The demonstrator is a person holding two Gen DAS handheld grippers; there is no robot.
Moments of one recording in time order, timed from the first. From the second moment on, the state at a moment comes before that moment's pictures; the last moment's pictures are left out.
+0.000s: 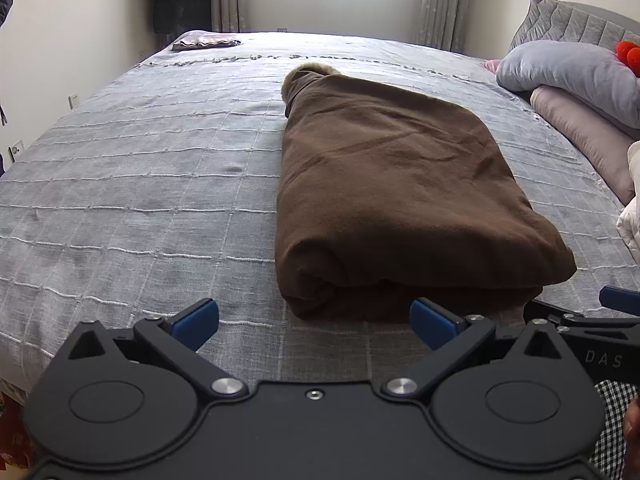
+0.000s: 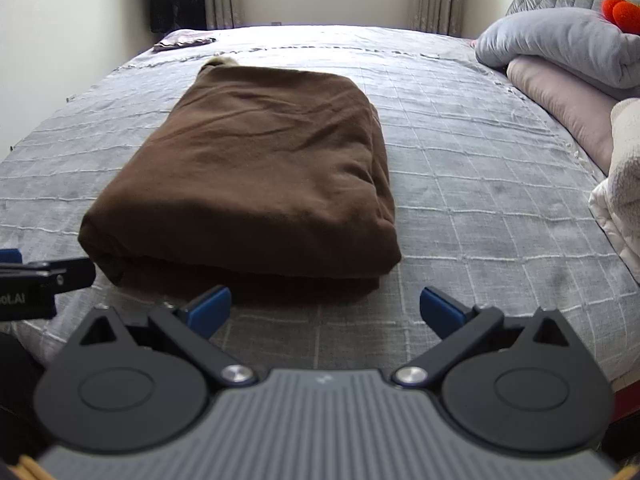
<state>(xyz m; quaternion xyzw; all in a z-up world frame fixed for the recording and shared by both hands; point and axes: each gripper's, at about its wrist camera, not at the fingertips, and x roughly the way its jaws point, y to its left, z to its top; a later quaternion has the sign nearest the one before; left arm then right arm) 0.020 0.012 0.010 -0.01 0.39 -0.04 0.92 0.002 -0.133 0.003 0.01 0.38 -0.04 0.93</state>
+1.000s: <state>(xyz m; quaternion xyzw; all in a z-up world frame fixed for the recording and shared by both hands) 0.023 0.008 0.005 0.00 0.40 -0.03 0.92 0.002 -0.135 0.003 0.01 0.38 -0.03 0.93</state>
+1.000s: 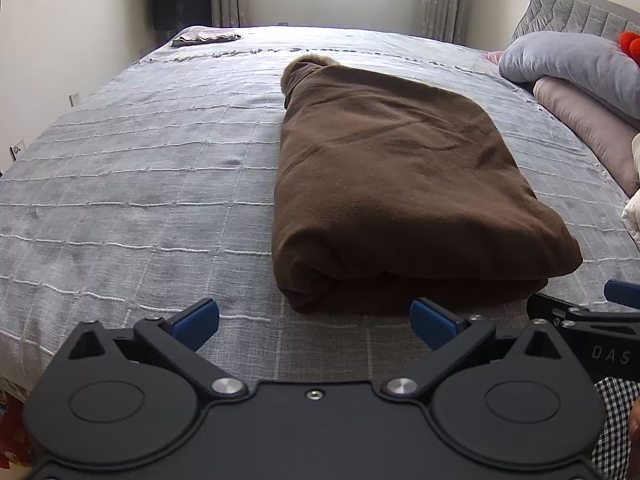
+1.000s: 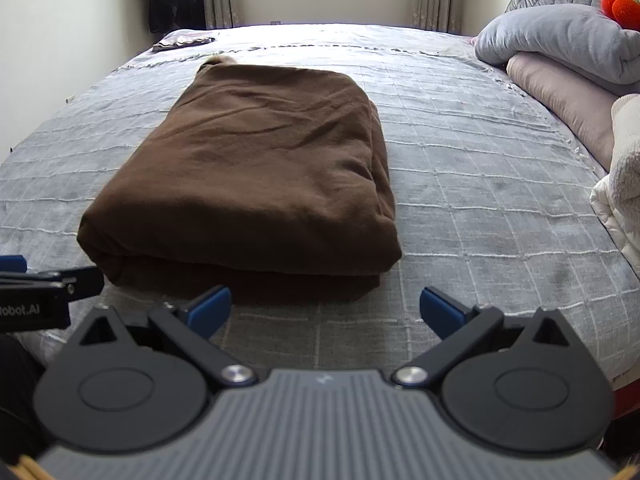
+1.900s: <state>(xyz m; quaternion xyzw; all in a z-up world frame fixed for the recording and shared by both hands) 0.026 0.017 0.003 -0.01 0.40 -0.03 0.92 0.009 -0.124 0.000 0.01 0.38 -0.03 0.92</state>
